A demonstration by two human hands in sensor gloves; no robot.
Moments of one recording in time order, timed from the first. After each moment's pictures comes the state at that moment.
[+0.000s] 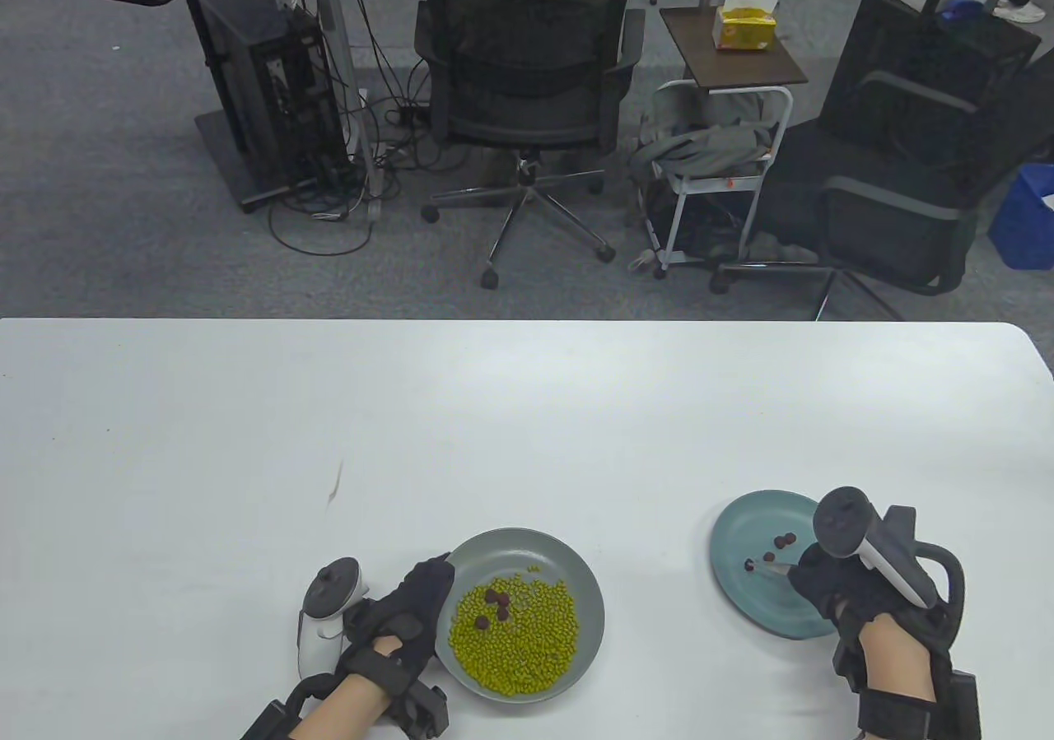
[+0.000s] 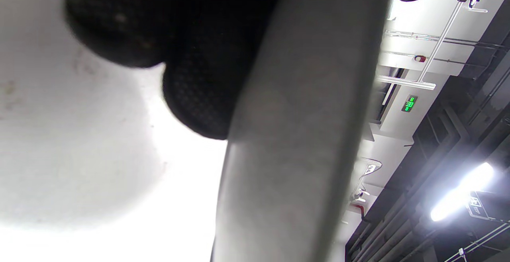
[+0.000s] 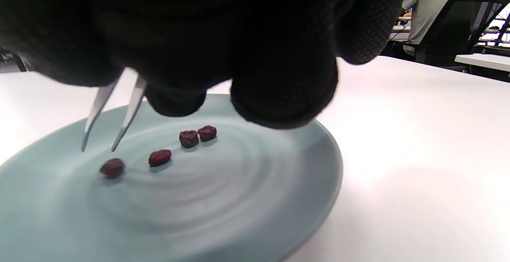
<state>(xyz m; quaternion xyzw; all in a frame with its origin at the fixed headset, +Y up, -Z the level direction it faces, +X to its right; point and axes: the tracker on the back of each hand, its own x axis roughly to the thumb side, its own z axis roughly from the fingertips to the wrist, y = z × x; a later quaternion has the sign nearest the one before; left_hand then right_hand) -0.187 -0.811 -0.299 -0.25 -0.05 0.71 0.65 0.317 -0.707 -0.338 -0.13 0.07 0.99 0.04</state>
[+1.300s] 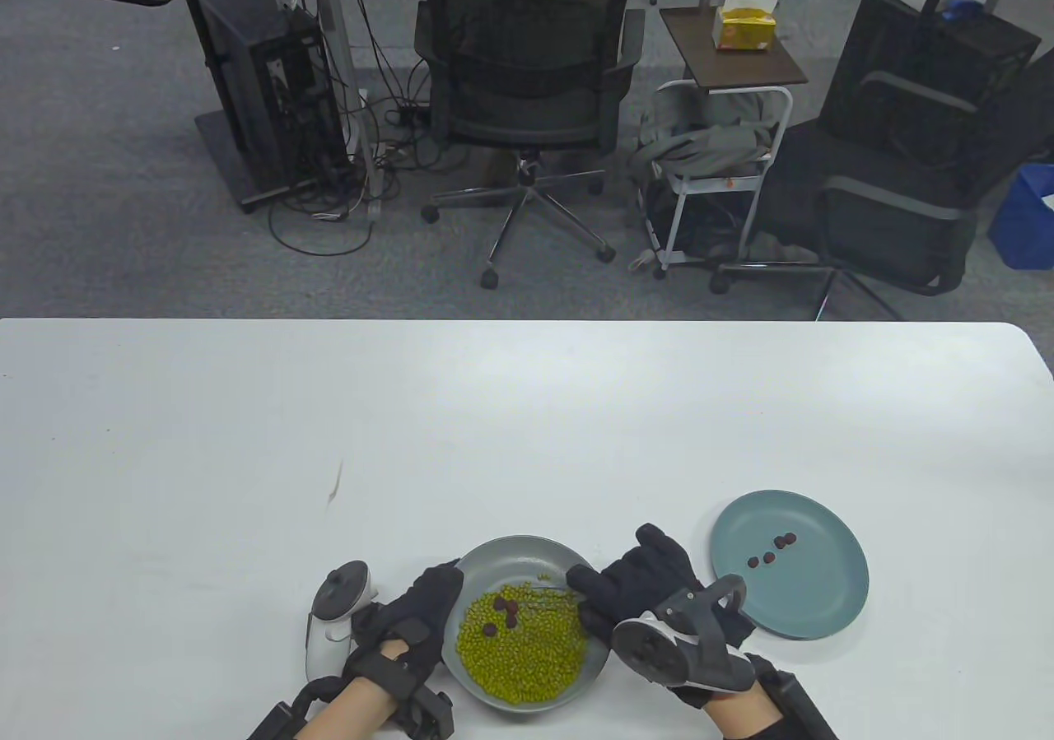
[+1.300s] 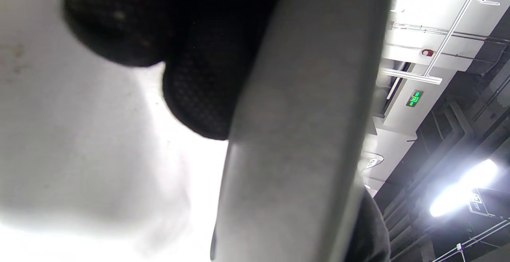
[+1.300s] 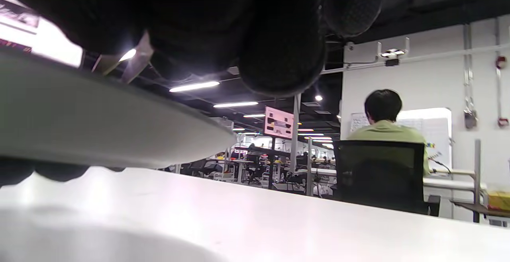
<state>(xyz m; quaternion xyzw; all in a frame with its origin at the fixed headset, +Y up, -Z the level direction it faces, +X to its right) -0.178 -0.815 -0.297 -0.27 -0.05 0.72 0.64 0.106 -0.702 -0.271 0.29 -0.21 0.93 0.03</state>
